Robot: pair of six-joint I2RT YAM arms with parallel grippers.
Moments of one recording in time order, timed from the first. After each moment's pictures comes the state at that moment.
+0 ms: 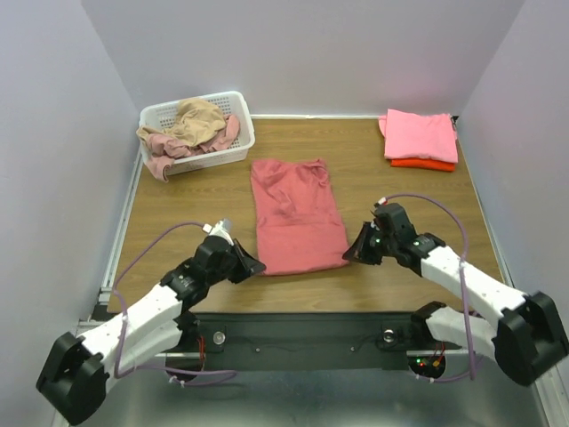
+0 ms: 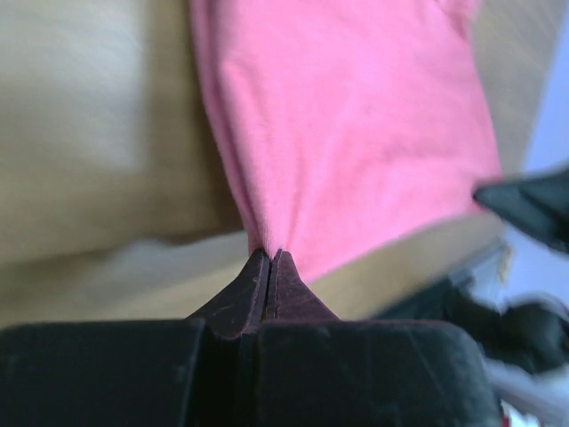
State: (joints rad) left arm -0.59 0.81 0.27 -0.11 0.11 -1.02; right arm 0.50 1.12 0.58 -0.34 -0.24 0.85
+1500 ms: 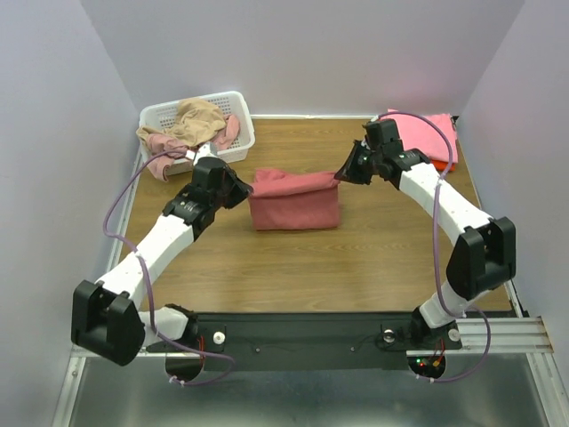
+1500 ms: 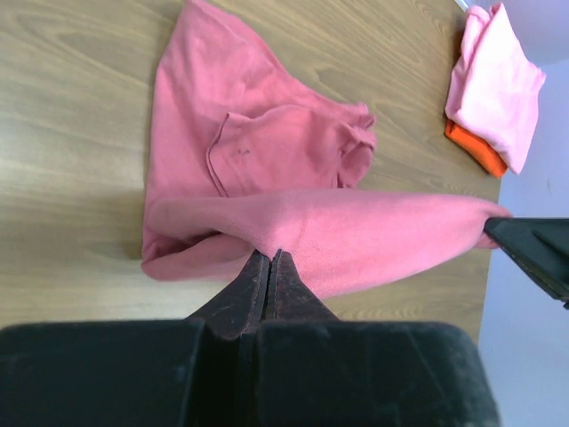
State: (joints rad) left arm -0.42 1.18 0.91 -0.27 -0.06 -0.87; right arm 0.36 1.58 1.38 -0.54 -0.12 0.70
